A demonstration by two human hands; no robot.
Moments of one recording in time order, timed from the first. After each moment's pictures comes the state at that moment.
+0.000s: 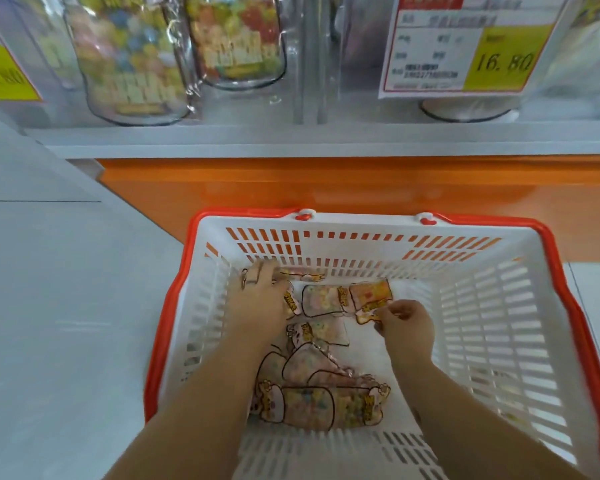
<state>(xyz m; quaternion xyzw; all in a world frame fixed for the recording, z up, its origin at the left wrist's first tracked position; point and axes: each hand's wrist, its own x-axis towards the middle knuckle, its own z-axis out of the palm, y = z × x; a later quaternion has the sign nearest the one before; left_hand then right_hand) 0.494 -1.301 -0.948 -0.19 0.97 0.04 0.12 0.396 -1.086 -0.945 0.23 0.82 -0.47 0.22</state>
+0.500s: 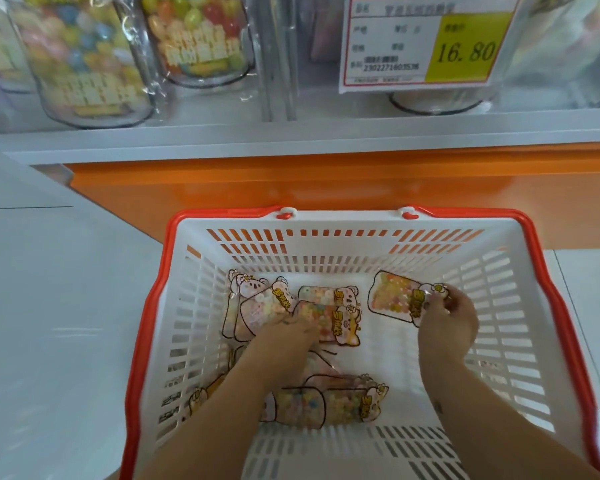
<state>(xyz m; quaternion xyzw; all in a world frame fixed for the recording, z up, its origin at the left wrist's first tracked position) 0.509 -1.246 -0.956 0.02 0.96 0.14 0.25 0.369 -1.044 -0.934 0.28 0.83 -0.49 0.03</state>
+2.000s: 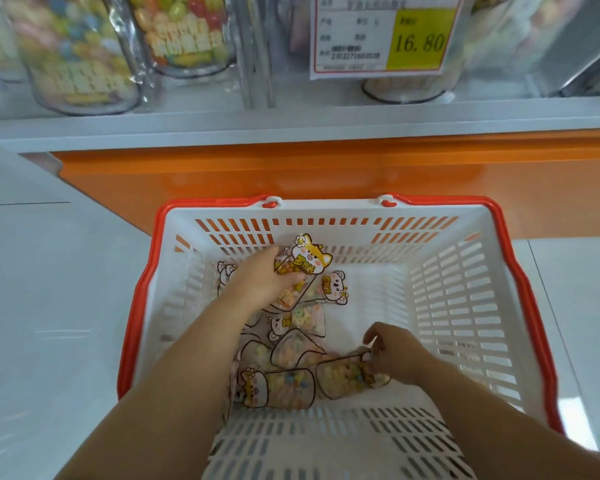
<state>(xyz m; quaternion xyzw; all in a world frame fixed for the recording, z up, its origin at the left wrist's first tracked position) 0.447 -1.286 -0.897 -0.28 0.85 0.41 0.18 0.398 -1.009 -0.946 -0.15 0.84 -0.15 0.50</state>
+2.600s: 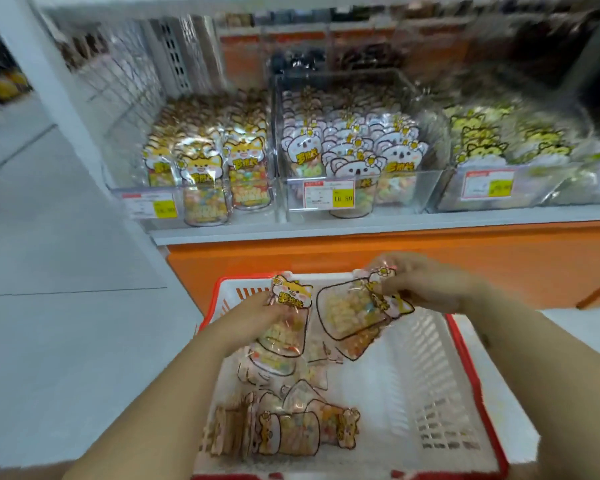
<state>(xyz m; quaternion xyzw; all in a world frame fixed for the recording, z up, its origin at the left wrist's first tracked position) 0.503 -1.270 -0.727 -0.28 0.80 0.51 0.15 0.332 -1.031 -0.684 -0.18 0.73 -0.47 0.46</state>
